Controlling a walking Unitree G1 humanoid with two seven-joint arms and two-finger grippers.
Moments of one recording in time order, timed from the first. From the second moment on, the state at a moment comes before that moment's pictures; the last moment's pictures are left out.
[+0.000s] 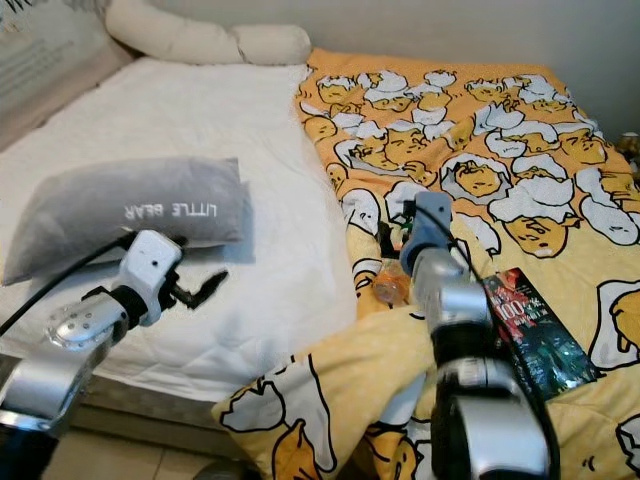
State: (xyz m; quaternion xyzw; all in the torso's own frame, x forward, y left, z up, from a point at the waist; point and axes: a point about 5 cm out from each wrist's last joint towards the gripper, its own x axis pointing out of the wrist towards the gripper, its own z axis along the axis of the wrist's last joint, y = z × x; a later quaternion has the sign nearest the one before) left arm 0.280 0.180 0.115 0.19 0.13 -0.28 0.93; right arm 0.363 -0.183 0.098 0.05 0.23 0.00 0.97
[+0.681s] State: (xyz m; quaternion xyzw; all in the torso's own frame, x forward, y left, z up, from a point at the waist) left arm 0.270 0.175 0.122 0.20 0.17 -0.40 0.88; right arm 0.347 -0.188 0.051 0.06 0.35 -0.05 0.93
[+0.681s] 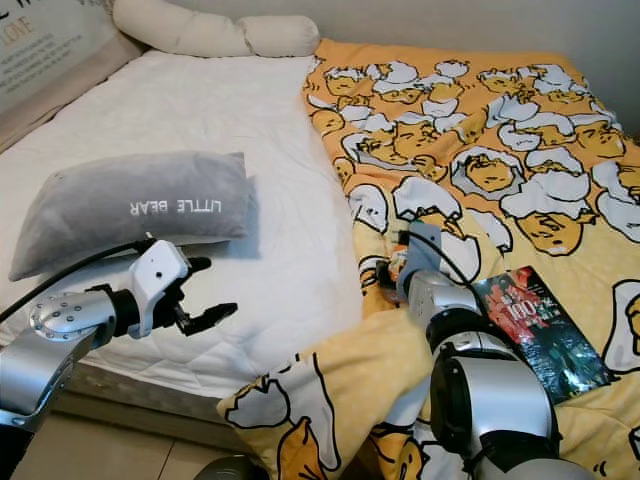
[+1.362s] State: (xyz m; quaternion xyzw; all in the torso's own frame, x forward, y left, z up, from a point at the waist) left arm 0.267 0.174 0.126 0.19 0.18 -0.42 0.87; right arm 0.343 -0.185 0.045 0.12 0.36 -0.05 0.92
